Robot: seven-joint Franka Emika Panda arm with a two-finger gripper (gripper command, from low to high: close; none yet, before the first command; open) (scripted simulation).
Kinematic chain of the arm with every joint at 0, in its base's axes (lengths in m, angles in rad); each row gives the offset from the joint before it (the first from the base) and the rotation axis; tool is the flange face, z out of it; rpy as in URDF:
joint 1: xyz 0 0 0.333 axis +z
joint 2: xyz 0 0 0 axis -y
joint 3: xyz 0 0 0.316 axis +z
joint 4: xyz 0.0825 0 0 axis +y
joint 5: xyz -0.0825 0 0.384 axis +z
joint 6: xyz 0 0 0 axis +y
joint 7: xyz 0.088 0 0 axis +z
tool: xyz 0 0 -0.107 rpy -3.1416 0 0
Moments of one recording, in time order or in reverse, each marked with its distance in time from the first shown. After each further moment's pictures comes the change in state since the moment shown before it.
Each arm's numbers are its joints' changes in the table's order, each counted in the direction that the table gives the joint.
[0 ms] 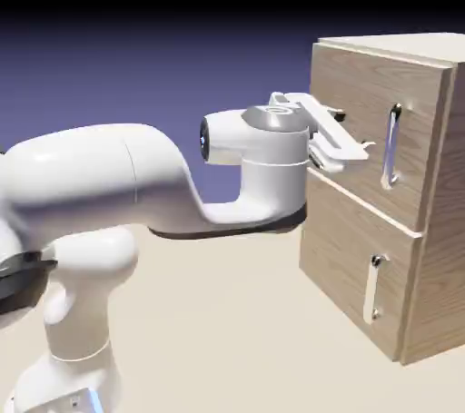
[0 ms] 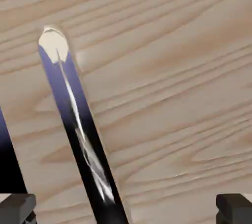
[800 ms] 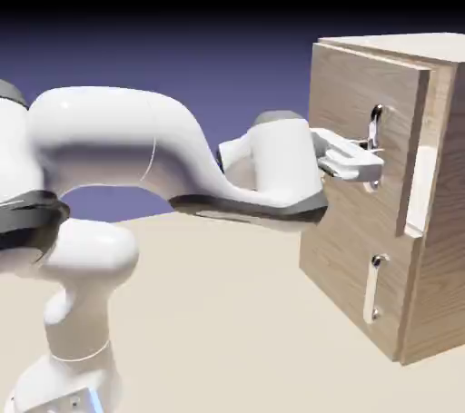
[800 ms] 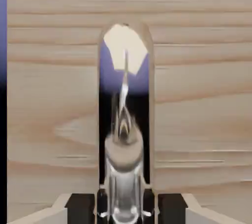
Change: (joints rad) arm -0.147 -0.290 0.128 0.052 -0.235 0.168 -0.317
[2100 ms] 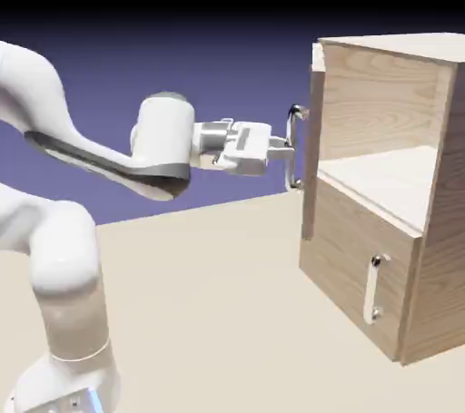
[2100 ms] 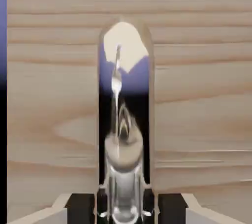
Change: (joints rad) arm -0.940 0.168 1.133 0.429 0.906 0.145 0.081
